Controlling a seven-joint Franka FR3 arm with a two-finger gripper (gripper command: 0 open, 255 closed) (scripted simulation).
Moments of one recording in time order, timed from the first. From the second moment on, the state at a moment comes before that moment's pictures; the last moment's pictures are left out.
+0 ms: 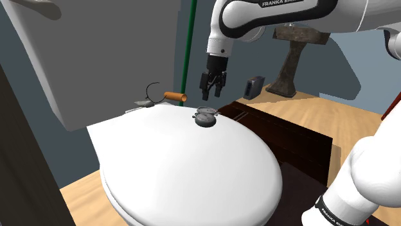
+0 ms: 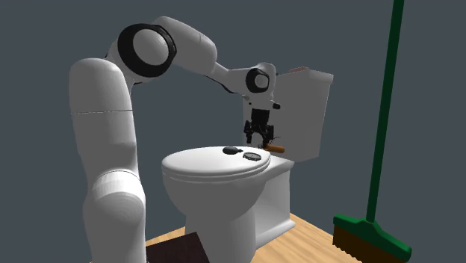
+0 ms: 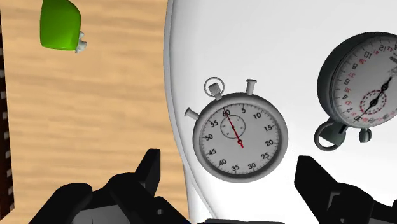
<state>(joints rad) 0.12 -0.06 0.16 -1.86 0.13 1.76 0.02</state>
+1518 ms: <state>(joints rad) 0.13 0.05 0.17 -1.85 0.14 1.85 0.02</state>
